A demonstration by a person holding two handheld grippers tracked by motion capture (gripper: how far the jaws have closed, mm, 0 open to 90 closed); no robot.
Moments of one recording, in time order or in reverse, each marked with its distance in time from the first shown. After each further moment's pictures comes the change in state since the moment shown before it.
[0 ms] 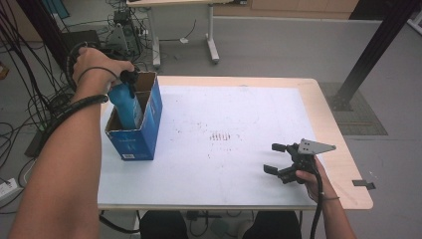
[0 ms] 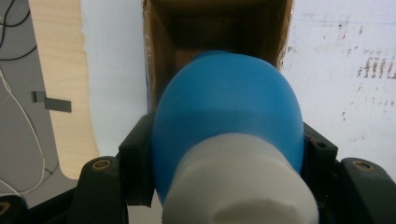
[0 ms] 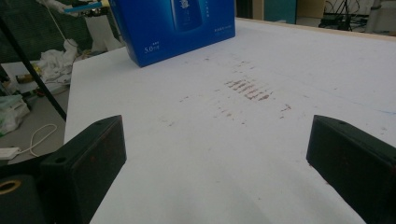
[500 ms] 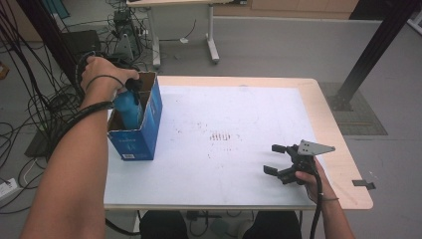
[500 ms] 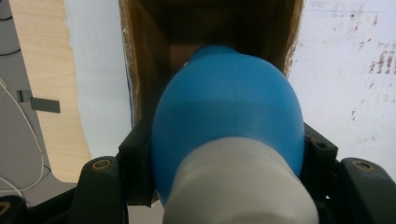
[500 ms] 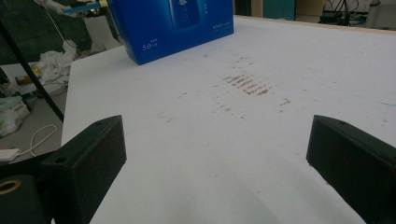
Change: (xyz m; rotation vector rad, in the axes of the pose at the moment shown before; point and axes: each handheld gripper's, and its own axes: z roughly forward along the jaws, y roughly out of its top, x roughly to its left) left arm -0.005 0.007 0.023 0.031 0.006 0.001; right arm -0.001 -0.005 0.001 0.000 -0.002 0.010
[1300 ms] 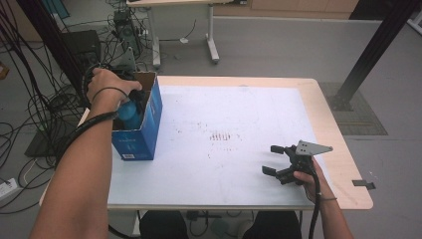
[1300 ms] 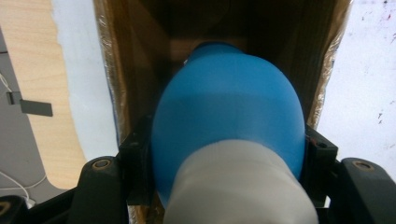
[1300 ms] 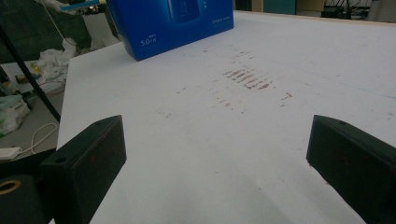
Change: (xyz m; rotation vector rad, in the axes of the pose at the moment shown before) left arm -0.002 0.005 0.035 0.027 0.018 0.018; right arm -0.001 -0.002 0.004 0.014 -0.001 0.006
